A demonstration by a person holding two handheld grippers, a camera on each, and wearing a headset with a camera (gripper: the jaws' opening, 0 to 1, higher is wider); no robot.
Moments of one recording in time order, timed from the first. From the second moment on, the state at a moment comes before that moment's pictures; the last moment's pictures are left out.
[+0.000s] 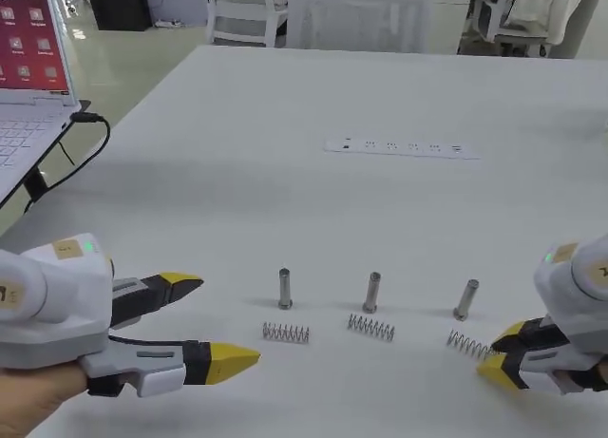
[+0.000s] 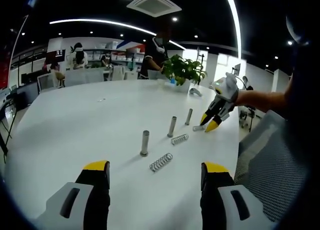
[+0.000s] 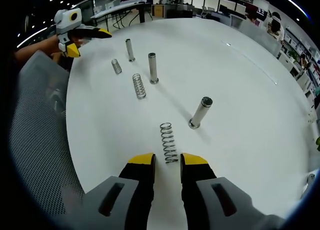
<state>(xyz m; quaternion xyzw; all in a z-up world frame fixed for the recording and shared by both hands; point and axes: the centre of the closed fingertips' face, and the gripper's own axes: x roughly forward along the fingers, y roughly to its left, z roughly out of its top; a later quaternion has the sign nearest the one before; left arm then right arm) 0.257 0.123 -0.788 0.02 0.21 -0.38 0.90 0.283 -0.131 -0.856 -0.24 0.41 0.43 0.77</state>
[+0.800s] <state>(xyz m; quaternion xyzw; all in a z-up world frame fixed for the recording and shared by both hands) 0.256 0.122 -0.787 0.02 0.21 -0.38 0.90 0.287 -0.133 -0.857 -0.24 0.42 0.42 0.77</state>
